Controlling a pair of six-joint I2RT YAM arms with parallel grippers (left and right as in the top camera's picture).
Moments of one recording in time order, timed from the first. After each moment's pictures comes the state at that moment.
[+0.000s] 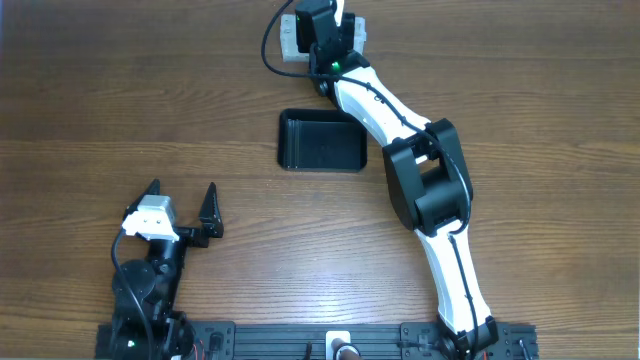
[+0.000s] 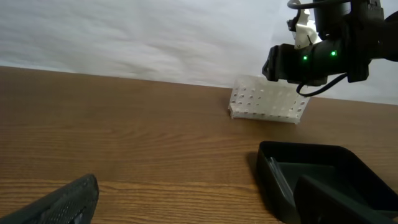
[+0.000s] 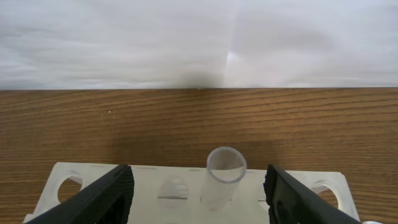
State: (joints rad) left arm -0.09 0.01 0.01 -0.07 0.02 -0.15; right arm 0.46 2.41 1.93 -0.04 0.41 0.25
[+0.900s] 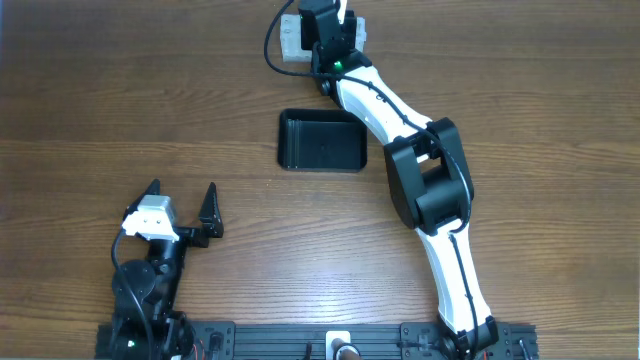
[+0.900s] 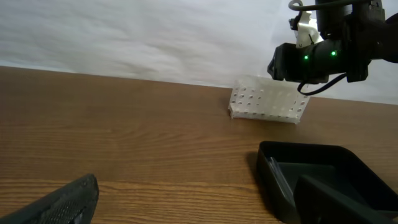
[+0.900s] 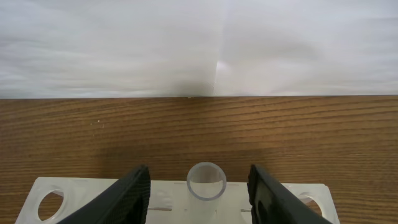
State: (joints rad) left arm -0.09 0.01 0.01 -0.07 0.02 -0.15; right arm 0.45 2.41 1.93 -0.01 0.42 0.23
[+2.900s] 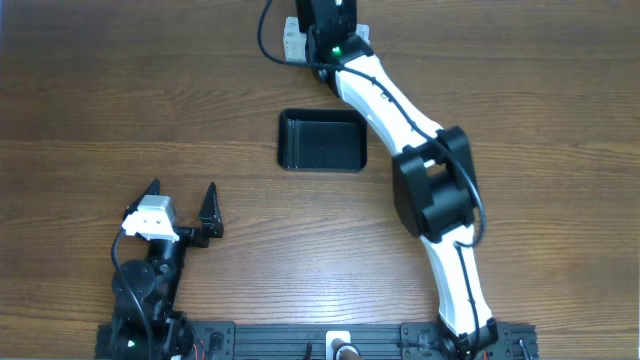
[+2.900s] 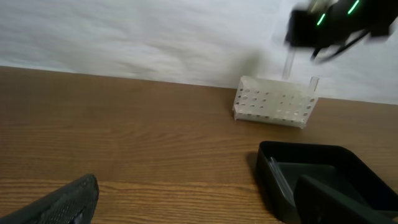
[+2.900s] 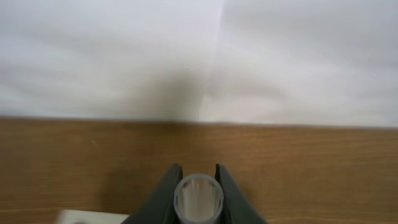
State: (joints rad) left arm -0.09 0.01 0.01 -0.07 0.02 -0.15; right arm 0.48 2.30 2.03 -0.16 0.51 0.15
